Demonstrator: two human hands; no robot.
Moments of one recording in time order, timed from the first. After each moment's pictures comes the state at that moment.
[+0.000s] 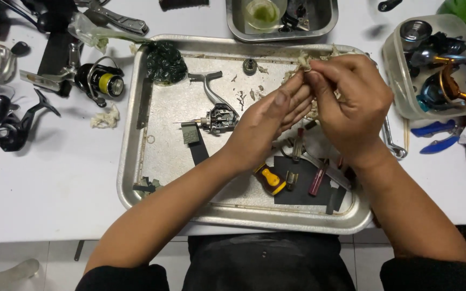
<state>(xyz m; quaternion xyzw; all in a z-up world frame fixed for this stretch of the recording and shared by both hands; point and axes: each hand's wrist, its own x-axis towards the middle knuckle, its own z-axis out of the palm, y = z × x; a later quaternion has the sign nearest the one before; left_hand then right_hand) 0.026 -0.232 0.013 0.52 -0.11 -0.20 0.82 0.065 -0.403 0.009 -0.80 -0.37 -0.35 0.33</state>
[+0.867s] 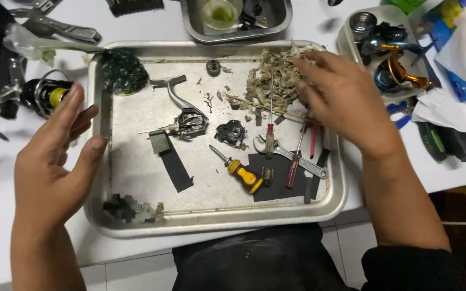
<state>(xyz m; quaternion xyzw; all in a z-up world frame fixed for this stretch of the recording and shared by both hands) -0.032 -0.049 0.047 0.88 -0.14 0.12 0.43 0.065 -0.459 0.031 -0.95 -0.29 -0.09 0.12</state>
